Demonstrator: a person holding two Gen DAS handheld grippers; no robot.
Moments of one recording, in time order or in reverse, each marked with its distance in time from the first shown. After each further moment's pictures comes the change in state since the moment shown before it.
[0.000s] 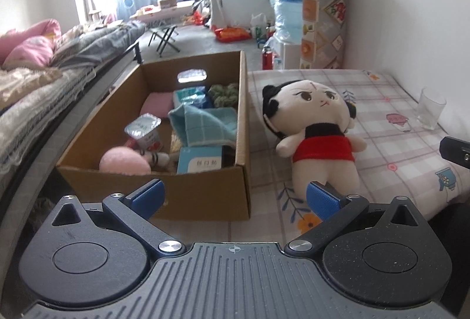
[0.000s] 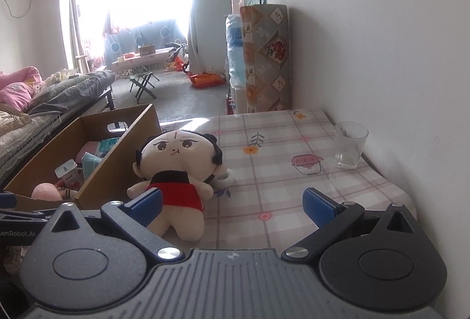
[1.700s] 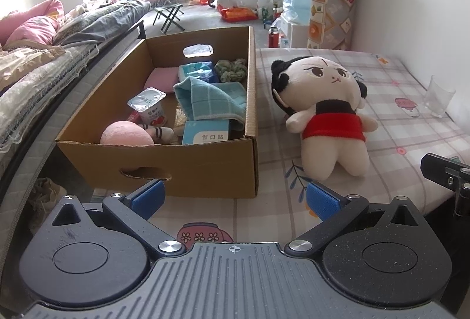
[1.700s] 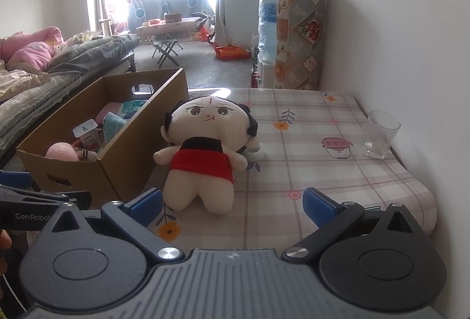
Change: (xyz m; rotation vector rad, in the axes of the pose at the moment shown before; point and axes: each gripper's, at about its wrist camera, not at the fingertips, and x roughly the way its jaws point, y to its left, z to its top) left arm 0.012 0.008 -0.012 -0.028 0.082 0.010; right arm 0.012 0.034 -0.007 -0.114 0.108 0.066
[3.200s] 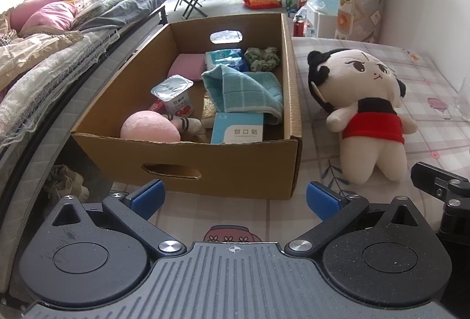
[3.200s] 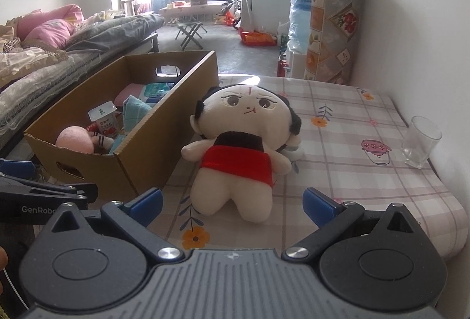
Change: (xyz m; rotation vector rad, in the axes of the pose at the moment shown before) left arm 0.023 0.025 0.010 -0.032 0.060 0.083; right arm 0.044 0.034 0.012 -0.069 0.067 0.080
